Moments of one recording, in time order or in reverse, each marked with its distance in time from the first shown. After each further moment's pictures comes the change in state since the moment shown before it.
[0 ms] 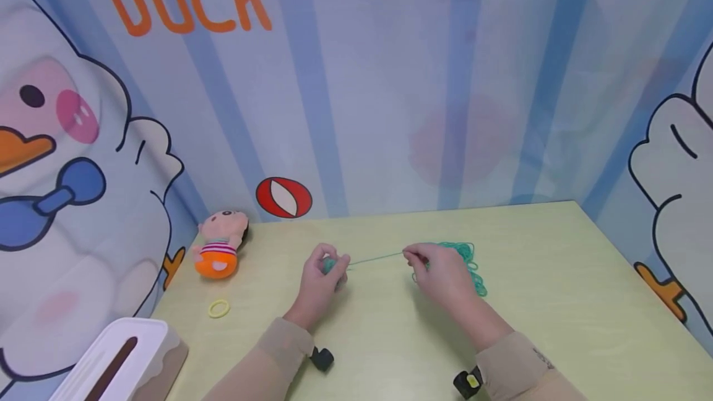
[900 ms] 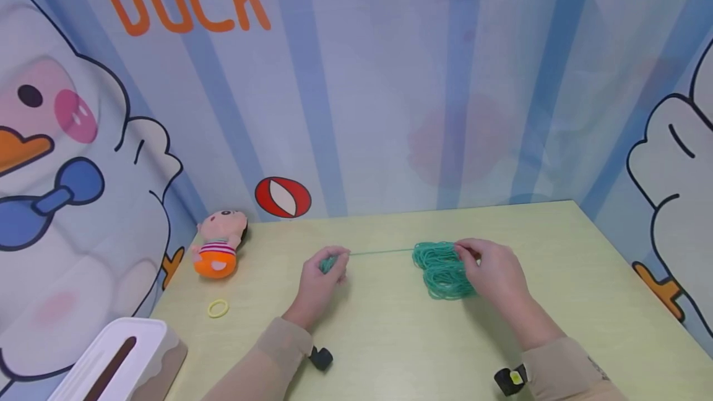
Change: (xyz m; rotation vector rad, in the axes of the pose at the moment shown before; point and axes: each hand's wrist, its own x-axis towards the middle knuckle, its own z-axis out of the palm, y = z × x) left_hand 0.002 -0.001 -0.002 0.098 0.008 -0.038; right_hand -0.014 0.064 -0.051 -0.068 0.011 0.107
